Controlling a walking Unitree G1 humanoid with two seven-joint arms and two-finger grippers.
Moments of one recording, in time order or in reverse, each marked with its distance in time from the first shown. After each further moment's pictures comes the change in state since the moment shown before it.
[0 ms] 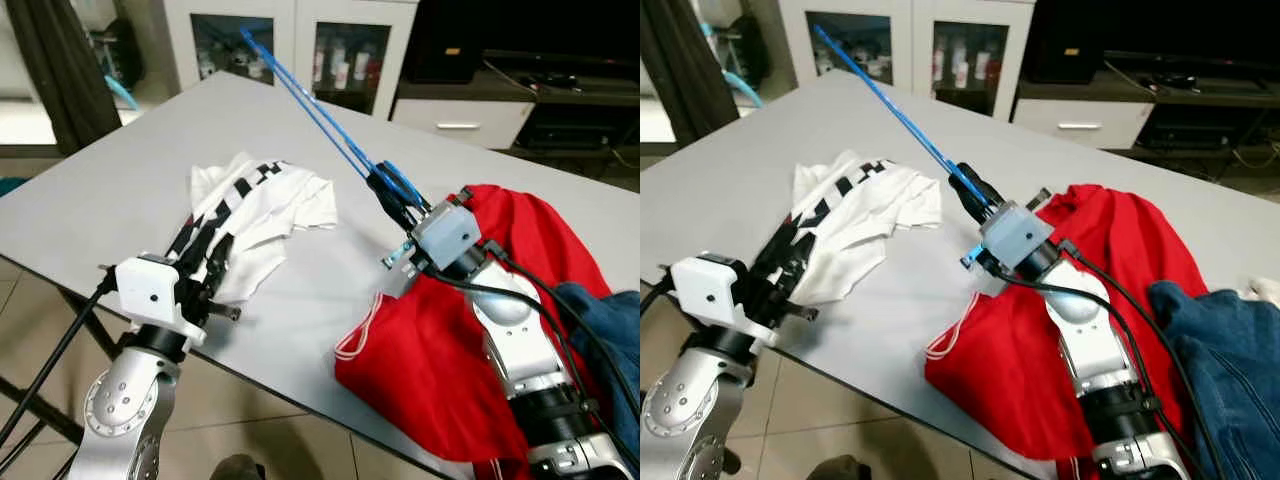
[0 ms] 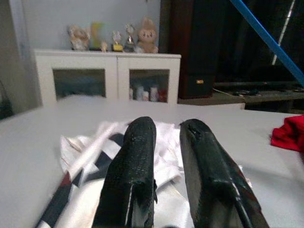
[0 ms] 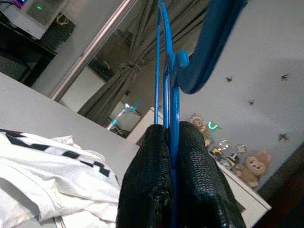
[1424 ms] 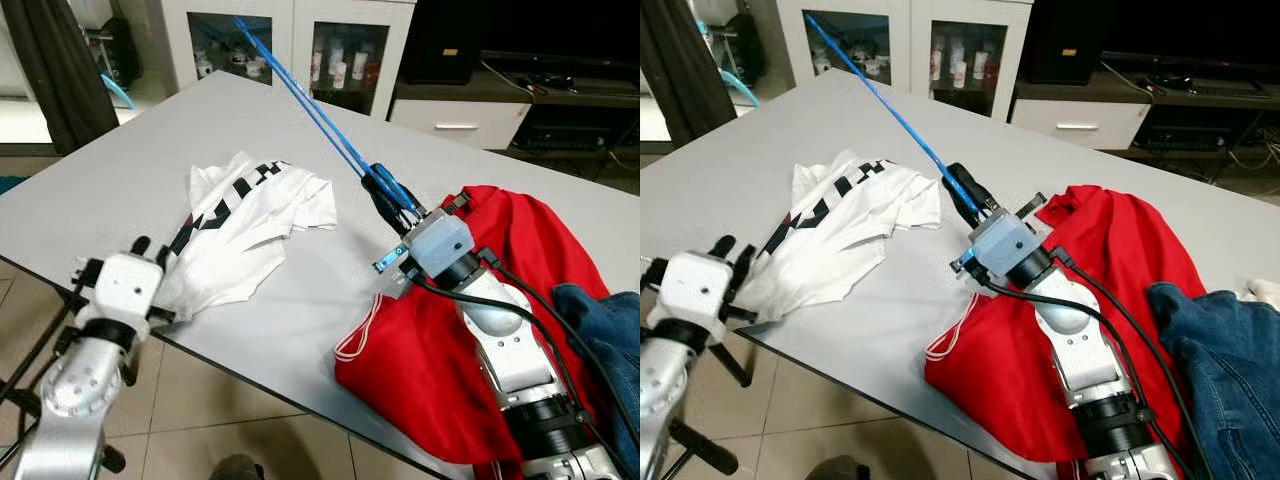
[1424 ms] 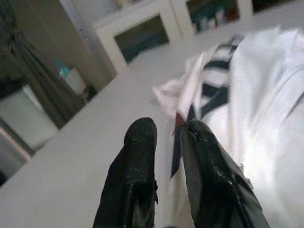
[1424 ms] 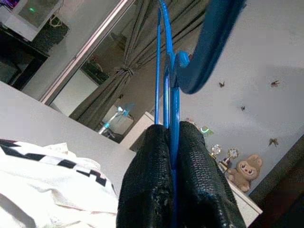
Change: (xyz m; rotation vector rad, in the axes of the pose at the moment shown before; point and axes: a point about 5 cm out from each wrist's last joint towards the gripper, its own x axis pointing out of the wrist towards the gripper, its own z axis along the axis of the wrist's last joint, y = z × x) left arm -0.004 0.066 -0.024 0.435 0.300 0.139; right arm 0.005 0.010 0.008 -0.014 -0.021 -0.032
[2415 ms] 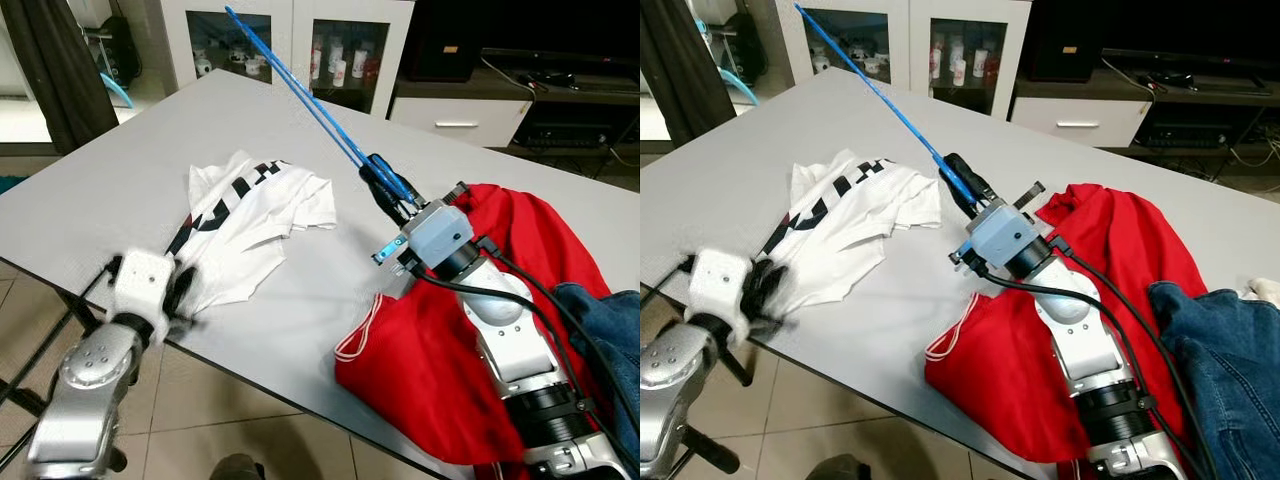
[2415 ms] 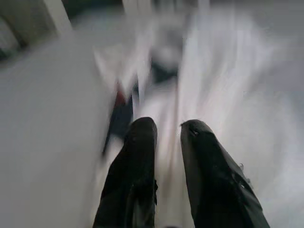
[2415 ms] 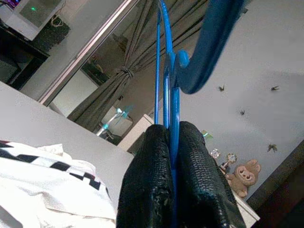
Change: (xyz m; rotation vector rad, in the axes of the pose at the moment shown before) left arm 0.022 -0.020 0.005 -0.283 -0.013 -0.170; right arm 0.006 -0.007 0.002 -0.029 -0.013 0.009
